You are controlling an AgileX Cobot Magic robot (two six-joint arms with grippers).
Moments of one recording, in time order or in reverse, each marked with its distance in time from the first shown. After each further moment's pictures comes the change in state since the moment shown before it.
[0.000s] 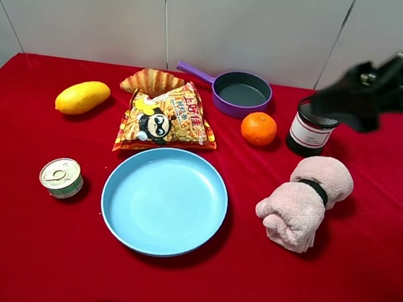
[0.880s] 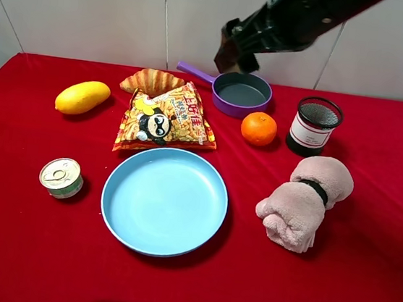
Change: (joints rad) left arm 0.000 0.000 0.000 0.000 0.000 0.000; right arm 0.138 0.553 -0.442 -0.060 -0.028 -0.026
